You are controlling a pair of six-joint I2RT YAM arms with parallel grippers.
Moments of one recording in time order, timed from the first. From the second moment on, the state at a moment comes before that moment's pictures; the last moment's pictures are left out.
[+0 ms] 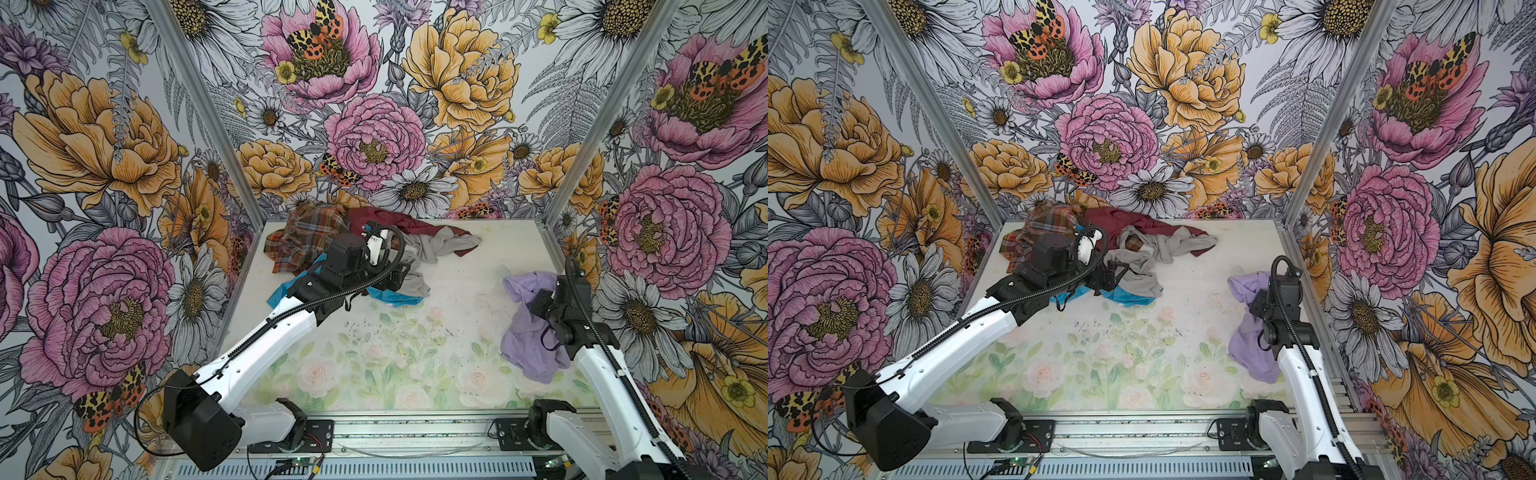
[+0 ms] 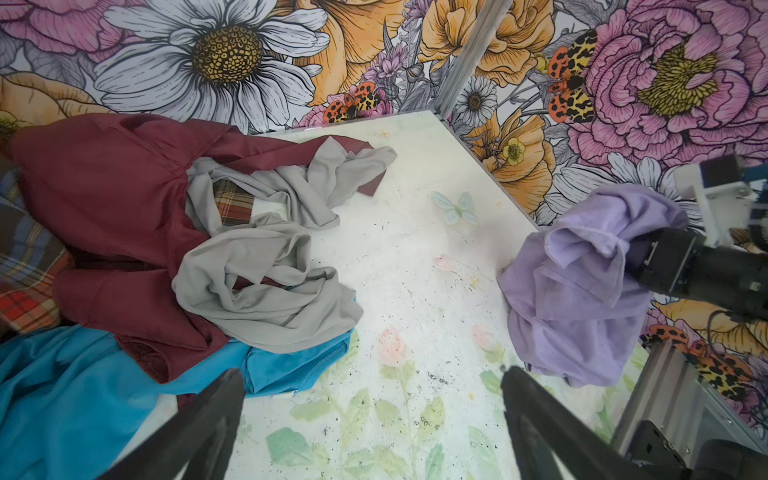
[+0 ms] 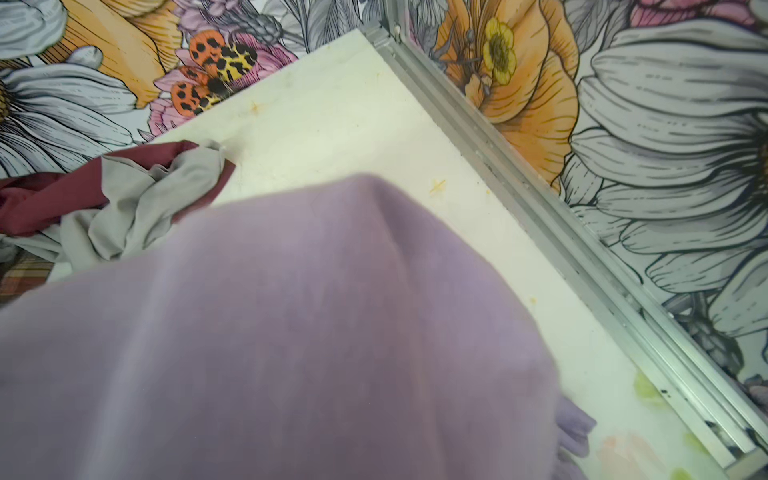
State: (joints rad) left arm -0.59 1.27 1.17 -0.36 0.12 -0.27; right arm -0.08 0.91 0.71 -0.55 0.16 0.38
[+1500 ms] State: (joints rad) left arm -0.41 1.26 1.12 -0.27 0.15 -0.36; right arm -0.15 1.52 0.88 -0.66 0.07 0.26
